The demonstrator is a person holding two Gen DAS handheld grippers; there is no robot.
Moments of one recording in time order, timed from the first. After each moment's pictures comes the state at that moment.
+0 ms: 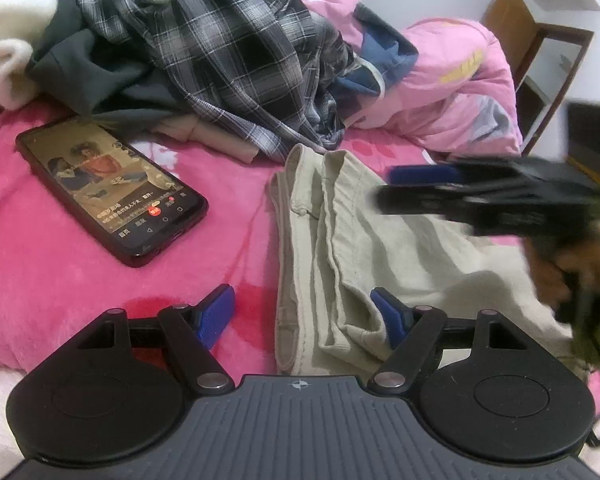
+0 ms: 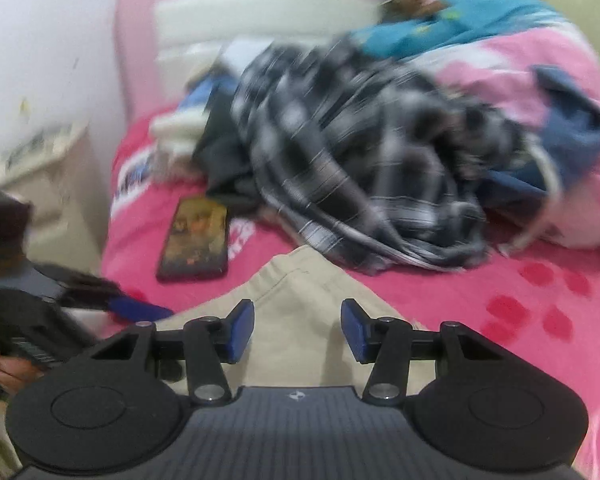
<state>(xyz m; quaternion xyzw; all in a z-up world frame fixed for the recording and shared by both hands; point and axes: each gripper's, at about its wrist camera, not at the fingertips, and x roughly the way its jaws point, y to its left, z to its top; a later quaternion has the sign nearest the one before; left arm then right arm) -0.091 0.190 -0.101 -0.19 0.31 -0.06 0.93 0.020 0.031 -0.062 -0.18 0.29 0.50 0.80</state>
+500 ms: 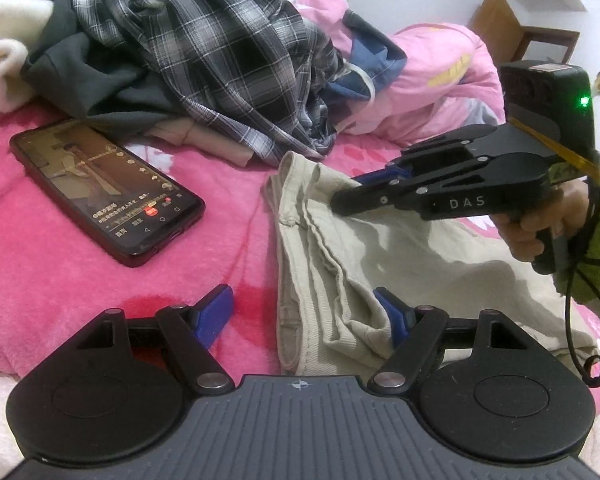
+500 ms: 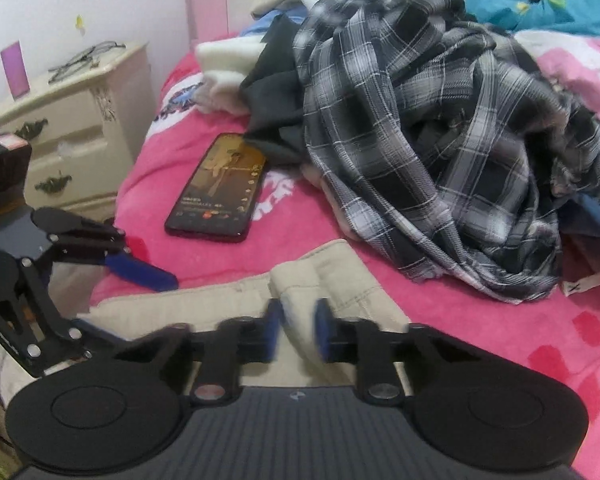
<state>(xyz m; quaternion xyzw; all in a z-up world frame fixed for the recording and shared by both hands) -0.093 0.191 -0.108 -0.19 0.29 -0.08 0.93 0.034 0.064 -0.072 -0.26 0.31 0.55 0.73</state>
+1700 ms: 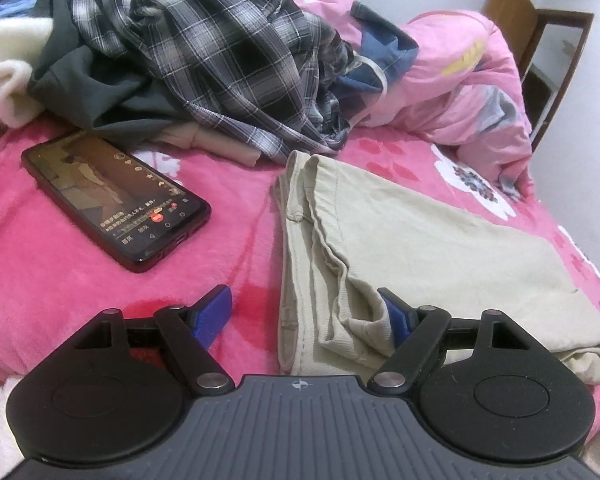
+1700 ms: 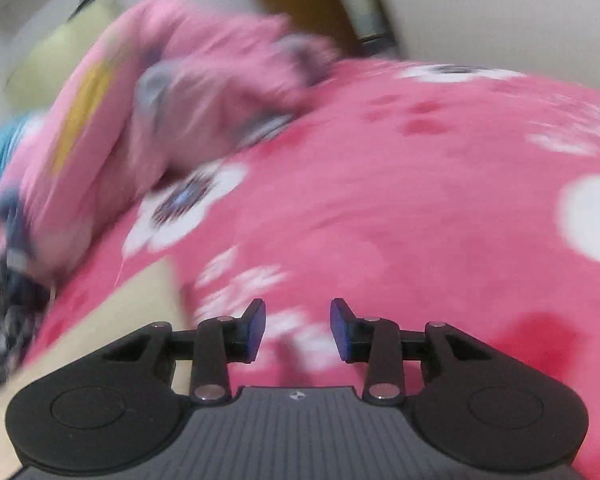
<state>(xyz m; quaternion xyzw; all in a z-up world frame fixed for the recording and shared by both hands) -0.087 0.181 -0.099 -0.16 0.32 -0.04 0.93 -0.098 -0.384 -0.102 0.29 0.26 -0.10 0.92</state>
